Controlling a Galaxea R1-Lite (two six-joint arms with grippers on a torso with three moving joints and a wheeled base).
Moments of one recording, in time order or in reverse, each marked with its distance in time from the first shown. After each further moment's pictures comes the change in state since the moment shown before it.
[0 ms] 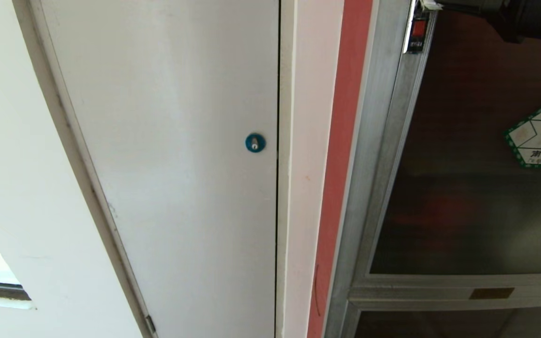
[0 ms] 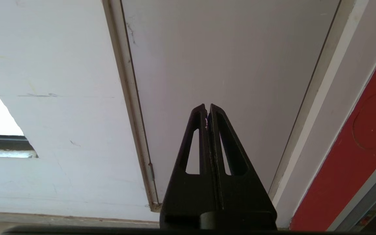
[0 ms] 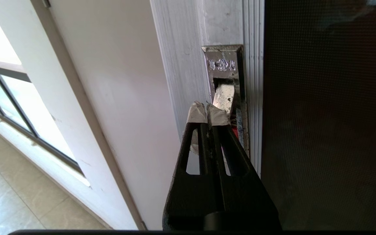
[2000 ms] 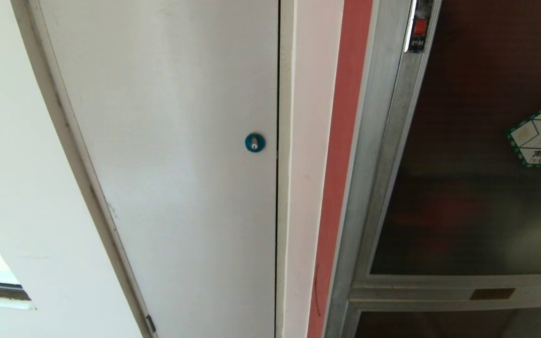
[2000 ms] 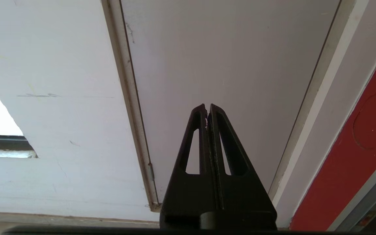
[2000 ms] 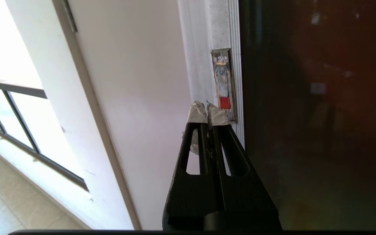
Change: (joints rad) left arm 0.000 0.000 0.000 0.000 0.000 0.000; right arm 0.002 -0.341 0.221 0.010 -0.017 0.000
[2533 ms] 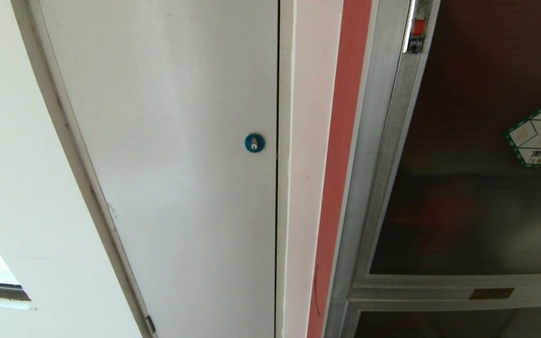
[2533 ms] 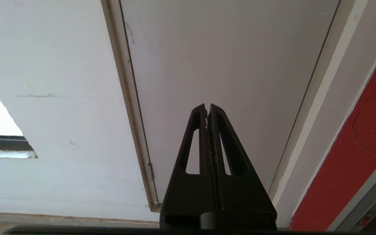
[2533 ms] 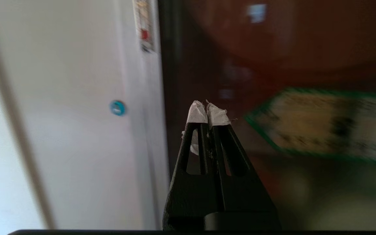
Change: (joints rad) left arm 0.000 0.000 0.000 0.000 -0.001 0.000; right arm -0.213 -0.562 0.513 0.001 -0.084 -0.158
